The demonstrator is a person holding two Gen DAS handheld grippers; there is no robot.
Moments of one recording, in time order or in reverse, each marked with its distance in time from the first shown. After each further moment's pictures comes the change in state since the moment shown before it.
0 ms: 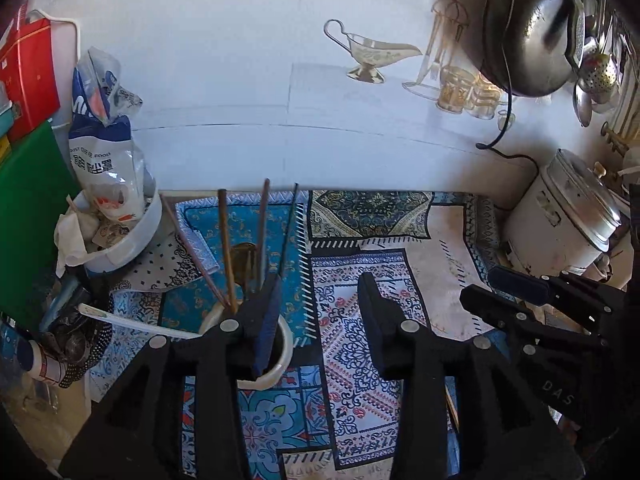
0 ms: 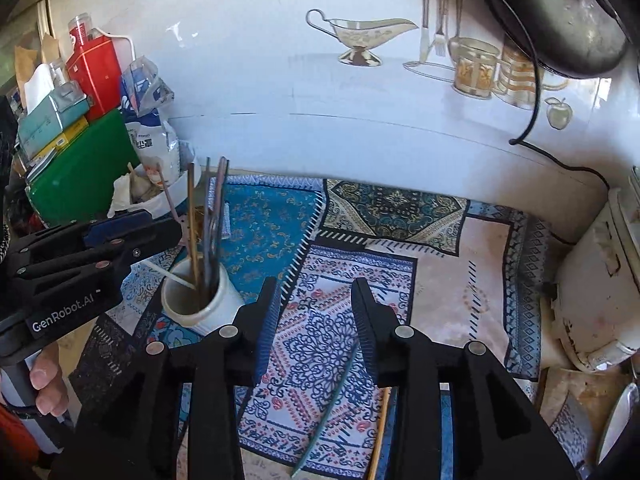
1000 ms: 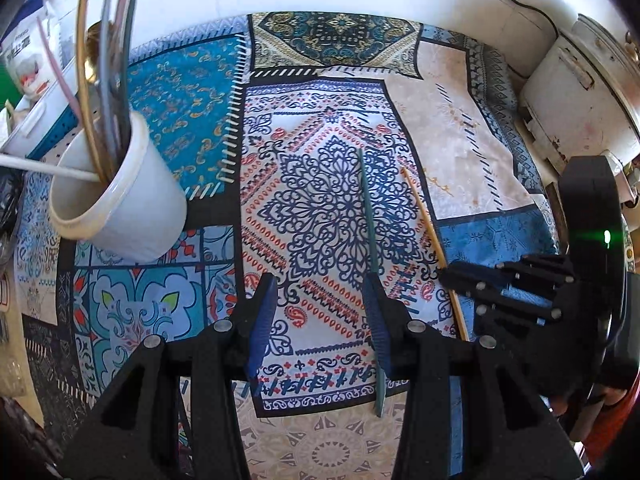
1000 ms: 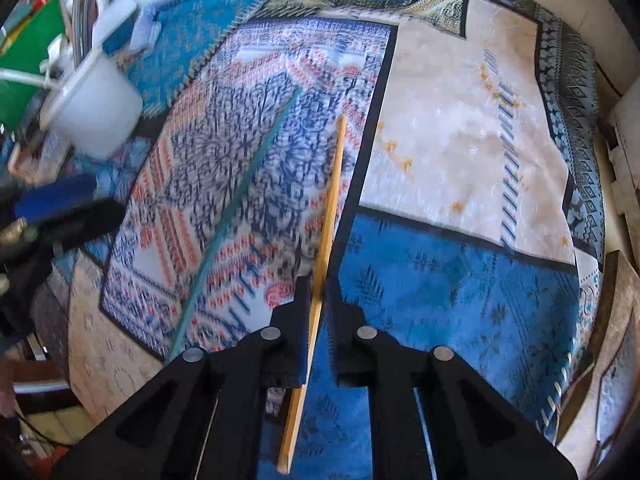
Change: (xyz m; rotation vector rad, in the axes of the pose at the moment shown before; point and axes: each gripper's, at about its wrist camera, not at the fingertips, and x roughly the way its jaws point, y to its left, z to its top) left arm 0.099 -0.065 -0.116 0.018 0.360 0.028; right arm 0.105 -0.080 -0.134 0.025 0.446 0.052
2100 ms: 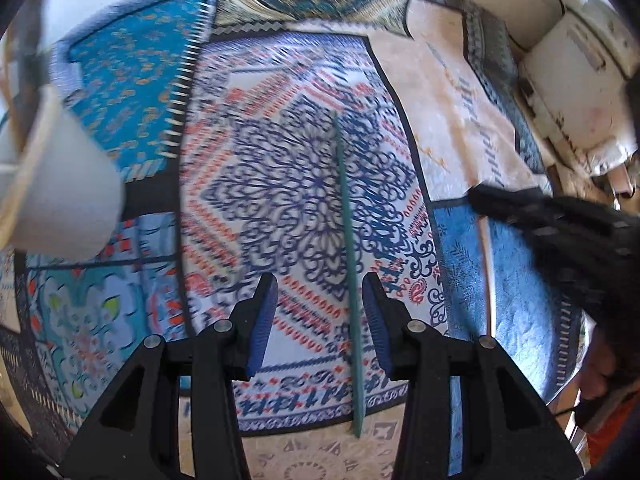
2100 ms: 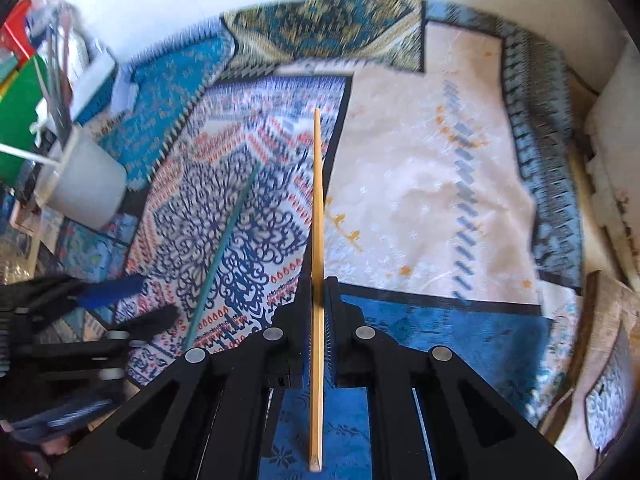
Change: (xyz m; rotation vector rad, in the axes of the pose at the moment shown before) left arm 0.052 -0.020 0.010 0.031 0.146 -0.077; right arm -0.027 -0.026 0.028 0.088 -0.122 -0.001
